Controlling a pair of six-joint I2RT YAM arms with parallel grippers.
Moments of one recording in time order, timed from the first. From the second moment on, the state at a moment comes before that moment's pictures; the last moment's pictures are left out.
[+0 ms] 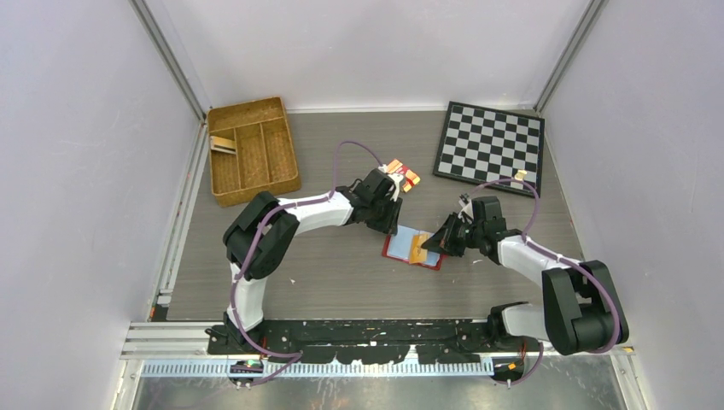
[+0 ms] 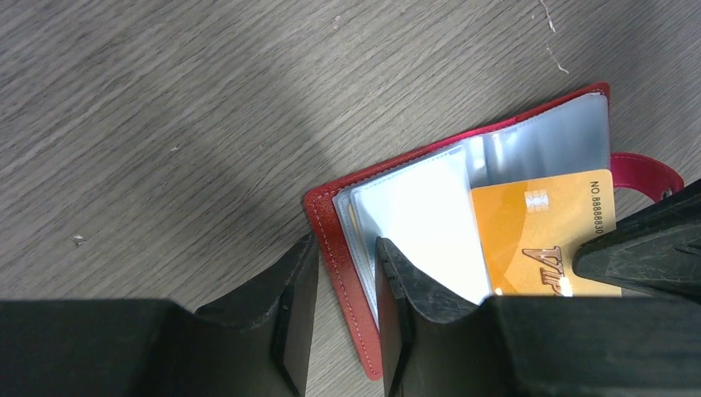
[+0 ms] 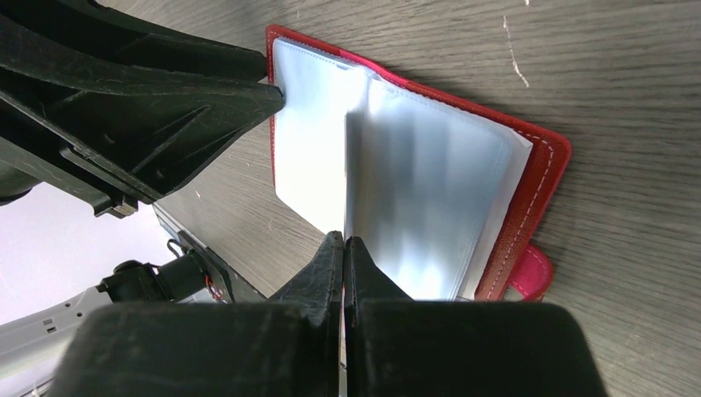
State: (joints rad) left arm -0.80 1.97 1.28 -0.23 0.15 -0.37; right arm 0.17 1.27 0.44 -0.06 -0.58 0.72
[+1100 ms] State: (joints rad) left arm -0.80 1.98 1.28 -0.22 0.14 -0.37; right arm 0.14 1.34 0.37 0.16 -0.62 0.78
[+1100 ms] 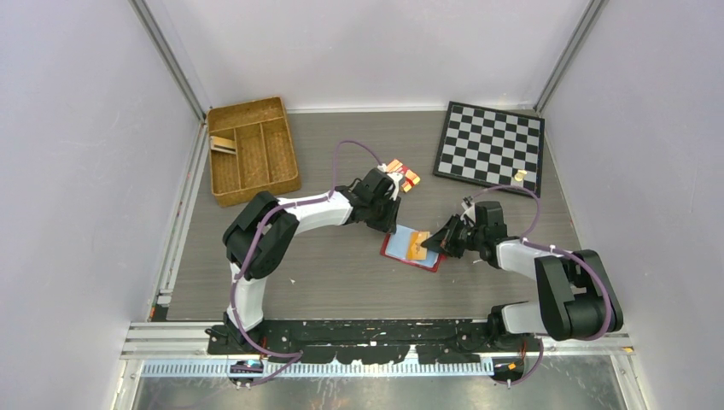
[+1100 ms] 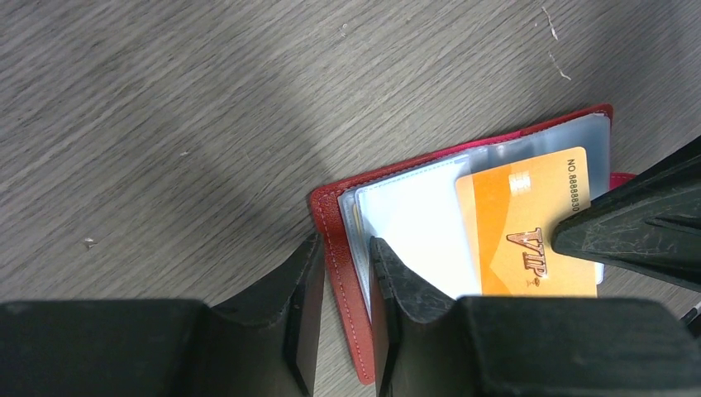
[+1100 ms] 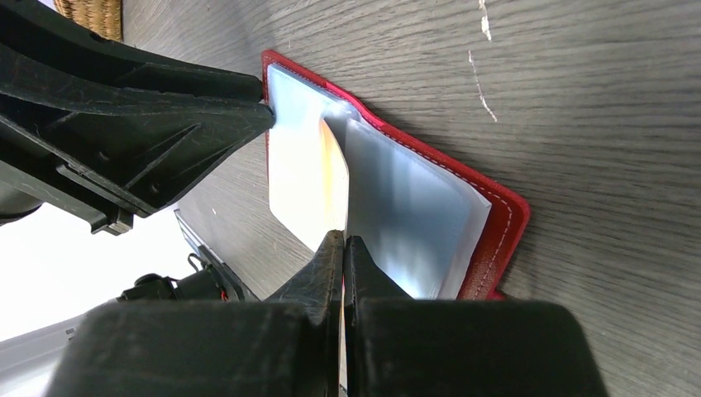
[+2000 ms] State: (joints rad) left arm -0.80 1.97 1.26 -0.20 0.15 -0.39; right arm 0.14 1.38 0.31 0.28 -0.61 0.82
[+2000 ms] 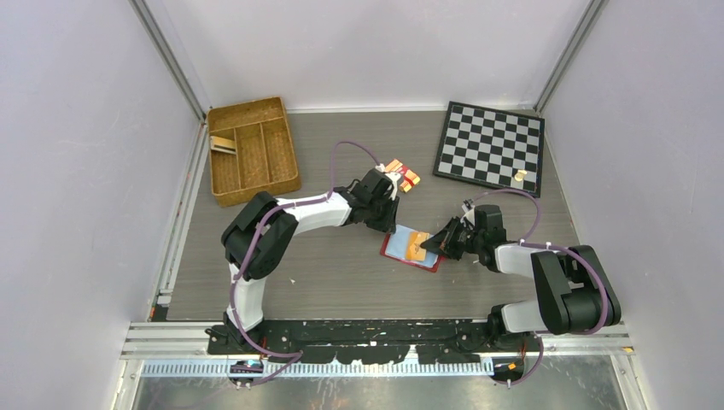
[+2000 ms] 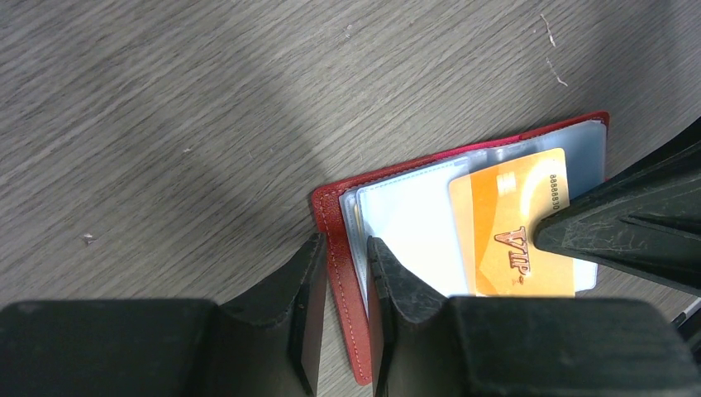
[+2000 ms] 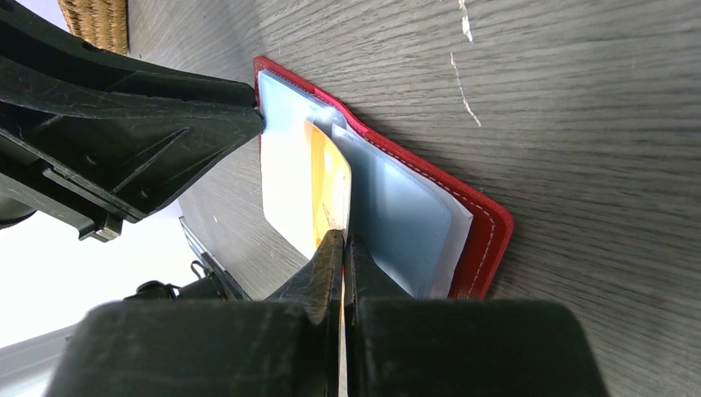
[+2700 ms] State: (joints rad) left arm -0.80 1.96 1.25 -0.18 0.15 -0.40; right arm 0.18 1.37 0.31 0.29 -0.54 0.83
